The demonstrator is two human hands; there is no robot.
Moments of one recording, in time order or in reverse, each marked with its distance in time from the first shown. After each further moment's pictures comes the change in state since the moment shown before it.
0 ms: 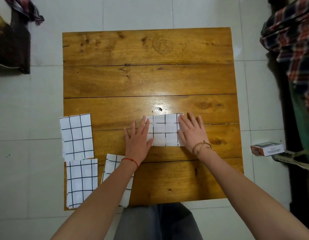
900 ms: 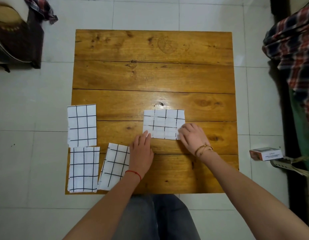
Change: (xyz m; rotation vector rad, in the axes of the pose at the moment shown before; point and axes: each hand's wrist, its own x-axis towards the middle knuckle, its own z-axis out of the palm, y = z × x) left_hand -0.067 0.025 0.030 -0.091 0.106 -0.071; right_hand -0.037 0.004 0.002 0.103 0.166 -0.174
